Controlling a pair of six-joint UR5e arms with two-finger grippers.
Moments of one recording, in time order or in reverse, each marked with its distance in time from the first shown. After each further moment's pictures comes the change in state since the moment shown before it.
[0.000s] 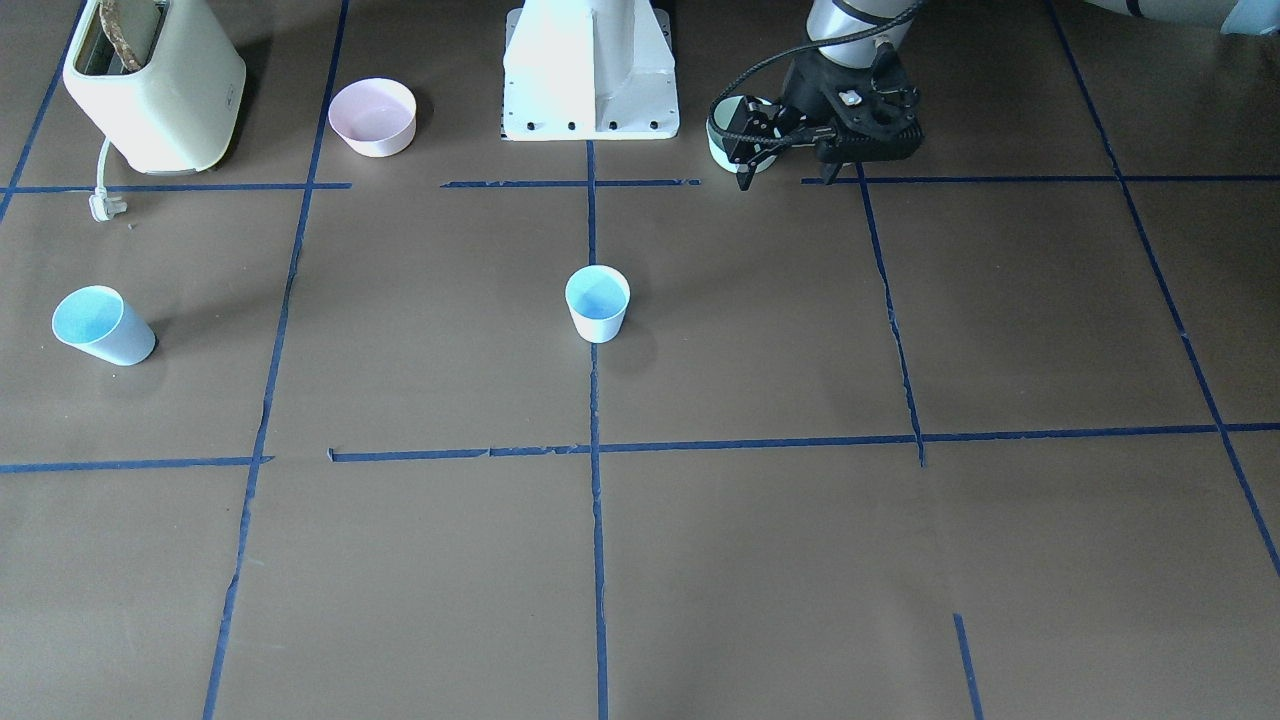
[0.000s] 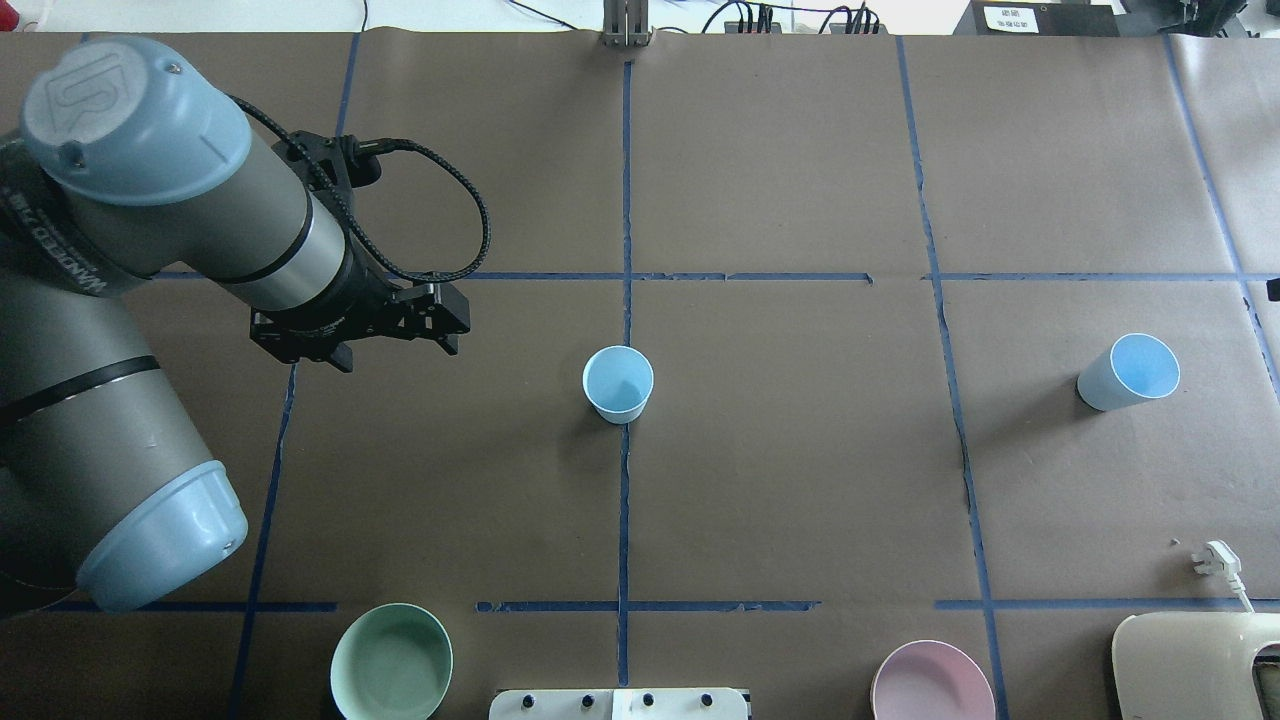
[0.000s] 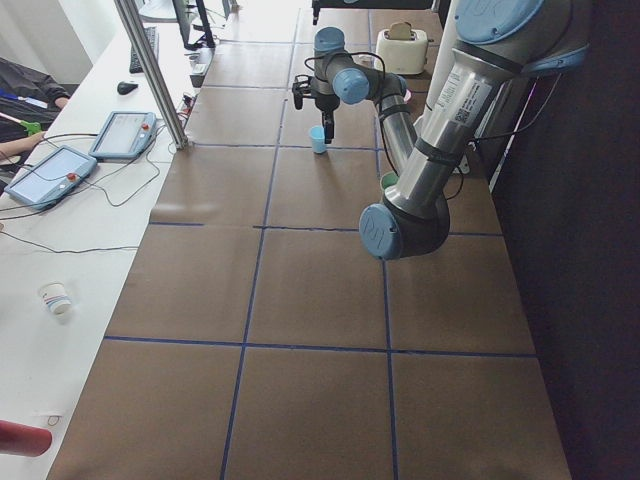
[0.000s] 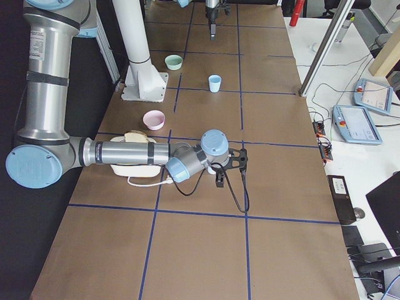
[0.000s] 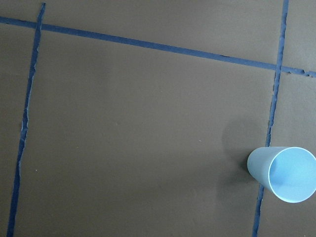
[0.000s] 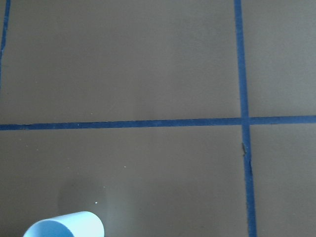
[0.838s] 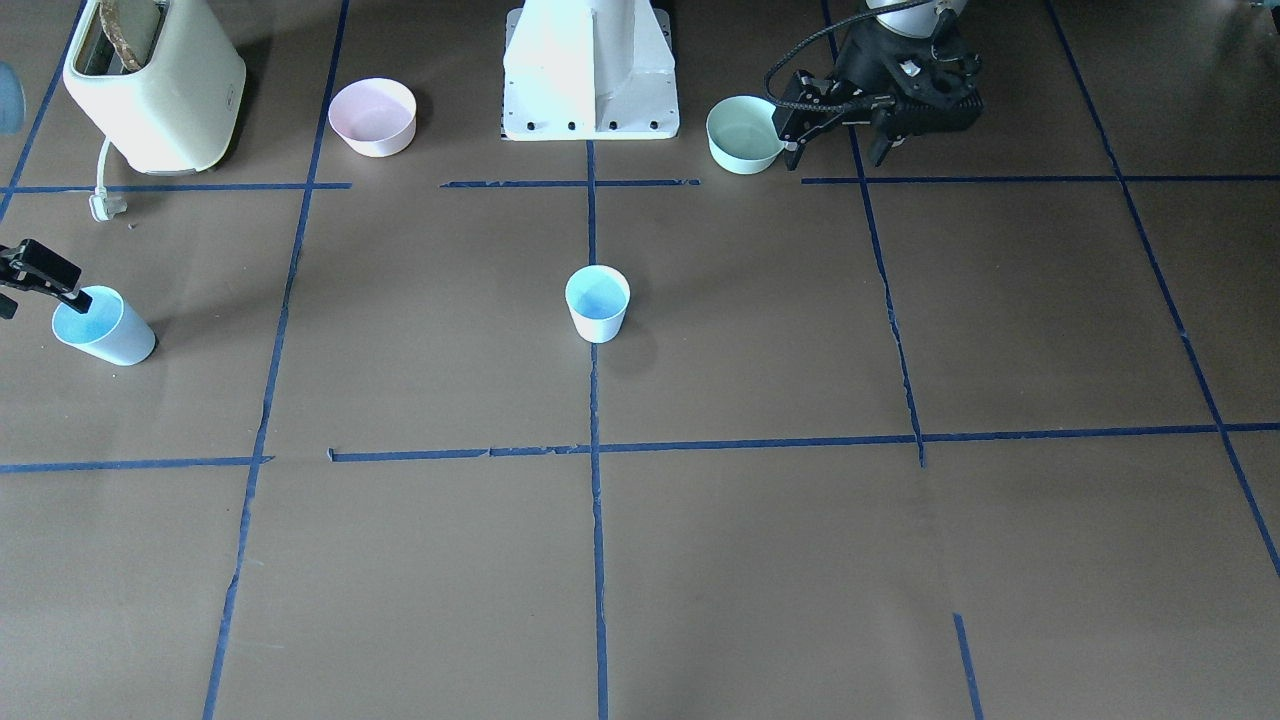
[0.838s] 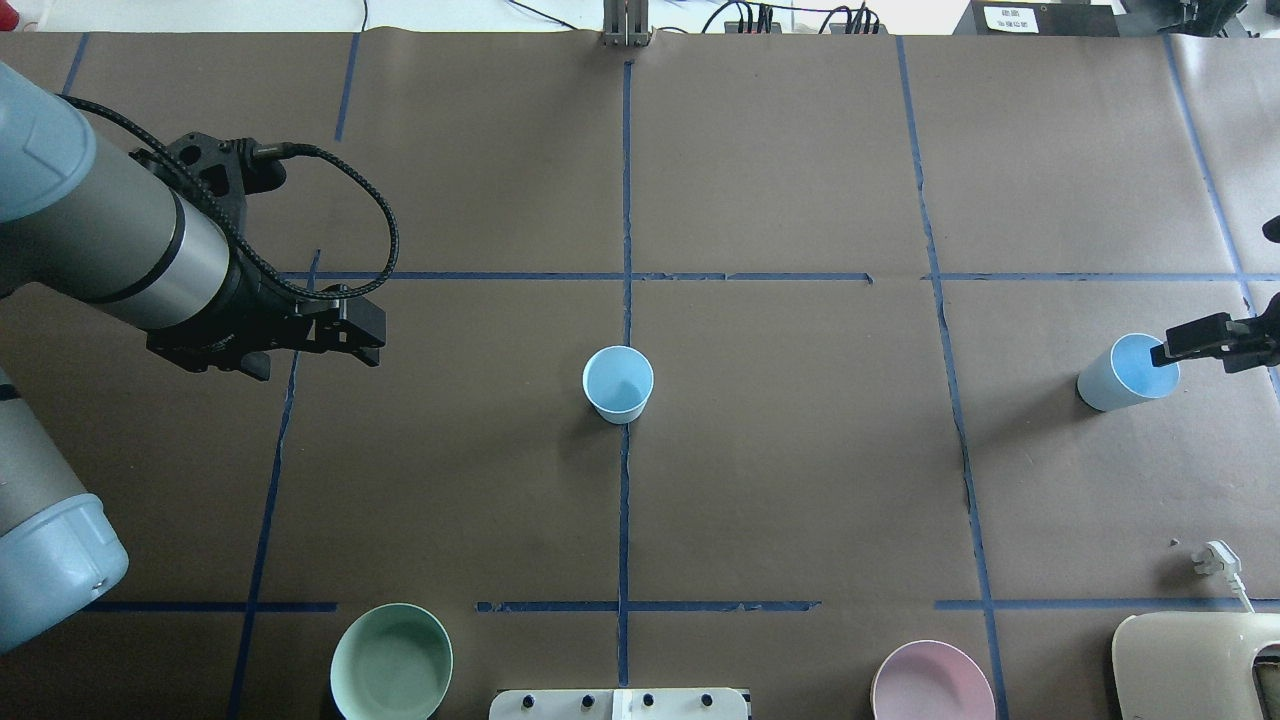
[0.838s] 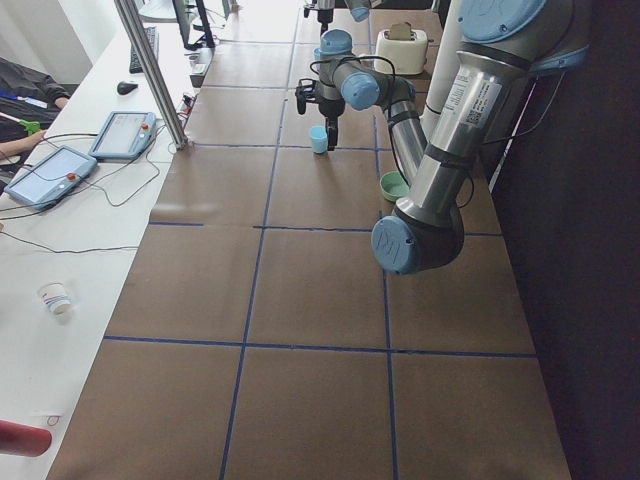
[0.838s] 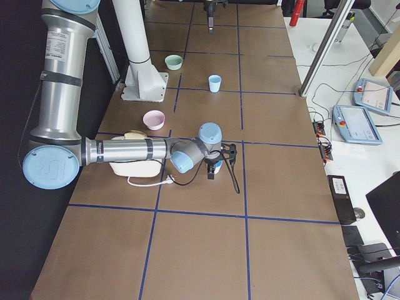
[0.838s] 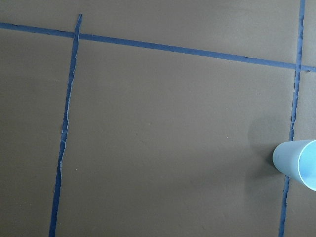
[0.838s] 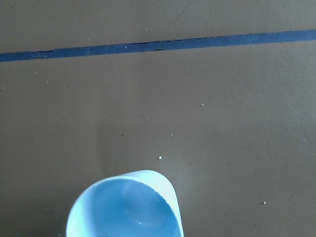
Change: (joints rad) left arm -0.024 0.080 -0.073 0.011 0.001 0.042; right arm -0.243 -0.005 -0.006 0.048 -0.154 0.155
